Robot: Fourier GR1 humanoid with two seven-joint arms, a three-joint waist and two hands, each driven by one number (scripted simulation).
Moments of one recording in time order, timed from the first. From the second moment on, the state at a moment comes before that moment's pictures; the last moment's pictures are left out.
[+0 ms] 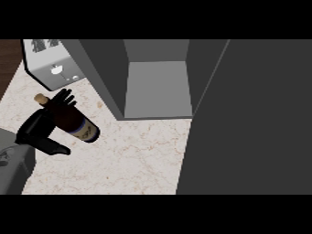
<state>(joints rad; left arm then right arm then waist) -0.43 0.35 0.20 -0.61 0.09 -0.63 -0.47 -0.07 -0.27 0.60 -2.51 0.08 -0.43 0.59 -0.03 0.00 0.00</state>
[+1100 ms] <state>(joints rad) -0.51 0.30 0.18 -0.38 0.05 -0.60 -0.62 -0.07 -0.34 0.63 -2.51 0.08 -0.47 0.56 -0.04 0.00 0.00</state>
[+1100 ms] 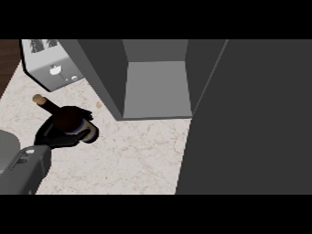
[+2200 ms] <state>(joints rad) -0.26 0.14 0.14 -0.72 0.08 -0.34 -0.80 -0.04 -0.40 0.62 -2.51 0.07 -0.53 0.52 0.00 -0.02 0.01</state>
